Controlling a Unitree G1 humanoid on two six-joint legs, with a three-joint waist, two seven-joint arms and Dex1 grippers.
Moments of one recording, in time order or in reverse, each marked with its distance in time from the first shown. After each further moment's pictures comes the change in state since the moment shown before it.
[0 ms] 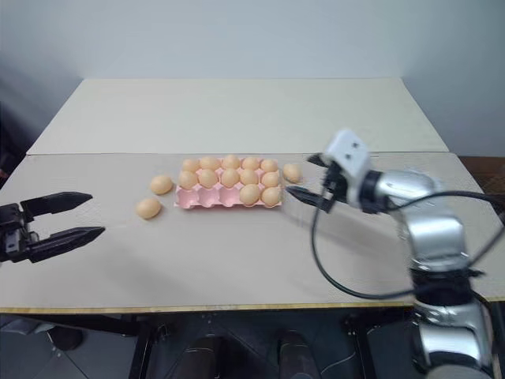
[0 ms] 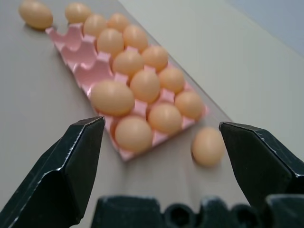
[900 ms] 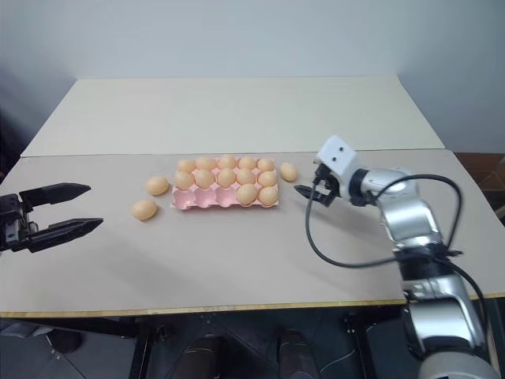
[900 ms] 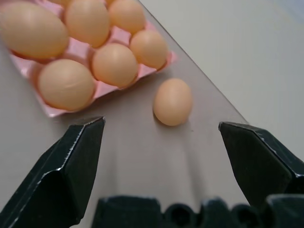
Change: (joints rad) left arm -0.106 0.011 -0.079 0.063 0.051 -0.040 -0.043; right arm -0.257 0.135 0.276 0.575 -0.233 -0.289 -0.175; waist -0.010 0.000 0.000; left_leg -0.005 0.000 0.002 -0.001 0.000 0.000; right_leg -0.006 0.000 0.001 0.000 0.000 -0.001
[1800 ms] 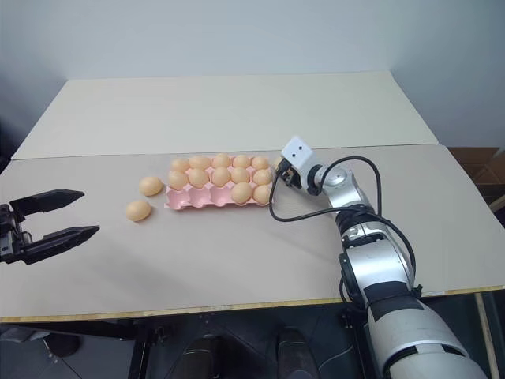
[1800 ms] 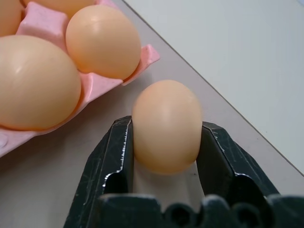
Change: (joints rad) left arm 0.110 -0.047 0.107 -0.108 -0.030 0.002 0.042; right arm -0.350 0.272 -0.020 0.867 -0.175 -0.480 -0.214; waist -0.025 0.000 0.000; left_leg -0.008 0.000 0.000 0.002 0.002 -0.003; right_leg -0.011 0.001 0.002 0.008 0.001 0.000
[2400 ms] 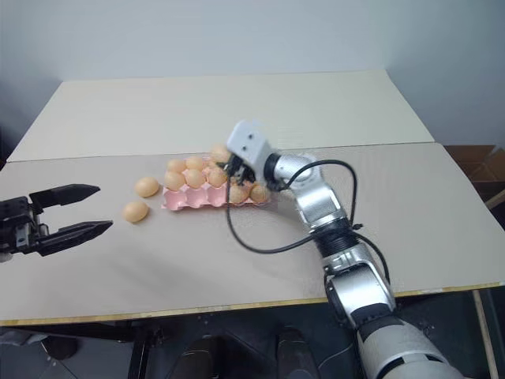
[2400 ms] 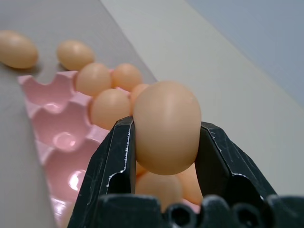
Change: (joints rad) left arm -0.102 0.009 -0.132 0.041 0.002 -0.025 0.000; right arm 0.201 0.146 0.131 -0.854 0.070 0.407 0.146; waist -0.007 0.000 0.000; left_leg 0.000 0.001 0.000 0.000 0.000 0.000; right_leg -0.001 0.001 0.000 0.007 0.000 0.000
